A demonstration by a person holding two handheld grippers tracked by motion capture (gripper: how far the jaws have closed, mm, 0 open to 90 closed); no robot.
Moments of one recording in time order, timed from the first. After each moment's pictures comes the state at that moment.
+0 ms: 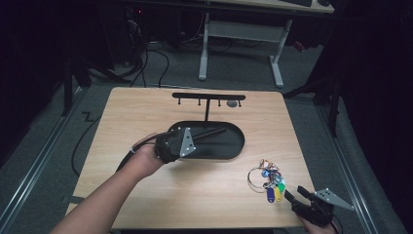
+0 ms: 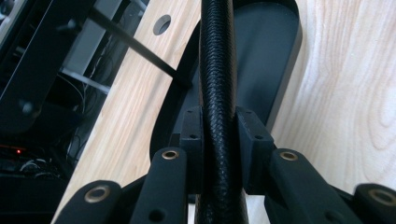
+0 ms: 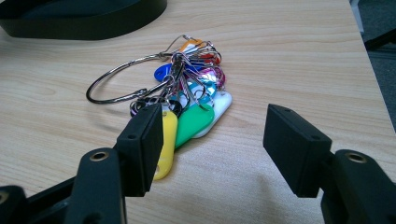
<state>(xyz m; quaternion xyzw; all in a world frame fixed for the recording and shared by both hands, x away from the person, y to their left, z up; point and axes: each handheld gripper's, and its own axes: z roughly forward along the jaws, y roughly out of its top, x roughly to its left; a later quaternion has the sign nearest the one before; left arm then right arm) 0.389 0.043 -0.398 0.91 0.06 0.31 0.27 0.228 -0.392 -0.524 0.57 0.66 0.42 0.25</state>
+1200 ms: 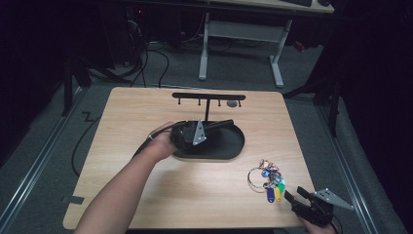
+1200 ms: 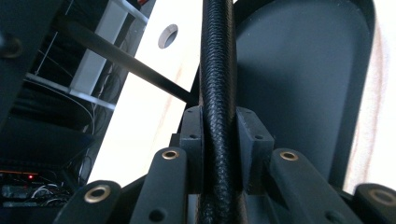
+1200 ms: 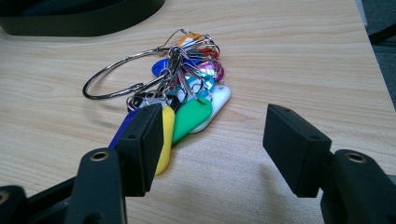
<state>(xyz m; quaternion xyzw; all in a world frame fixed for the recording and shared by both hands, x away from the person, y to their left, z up) 0.451 0.013 -0.442 0.90 0.03 0.33 0.27 0.229 -0.394 -0.528 0.57 0.66 0.42 0.24</state>
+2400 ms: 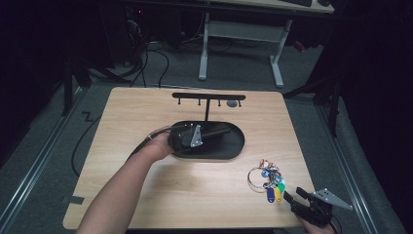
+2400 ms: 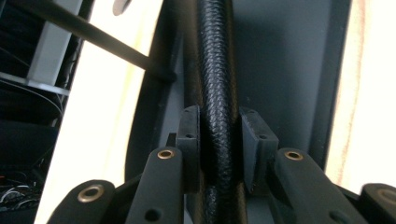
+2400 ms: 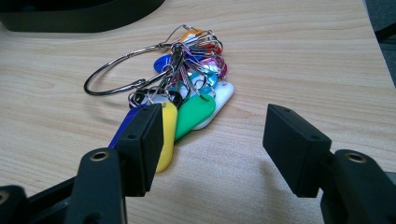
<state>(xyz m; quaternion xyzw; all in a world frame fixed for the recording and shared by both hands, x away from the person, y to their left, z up) 0.459 0.020 -0.470 0.93 0.00 0.28 0.23 0.230 -0.392 -0.530 0.57 0.67 0.41 0.23</state>
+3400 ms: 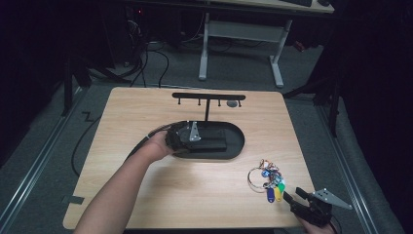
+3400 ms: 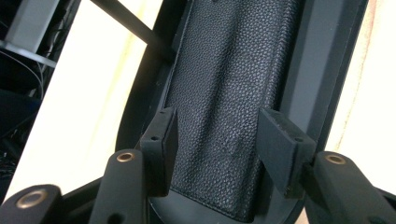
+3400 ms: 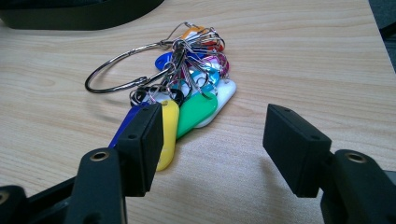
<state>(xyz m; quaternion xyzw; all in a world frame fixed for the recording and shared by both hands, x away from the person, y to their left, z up) 0.463 0.028 -0.463 0.94 0.07 0.25 0.23 0.230 -0.392 -0.530 0.57 0.67 0.41 0.23</state>
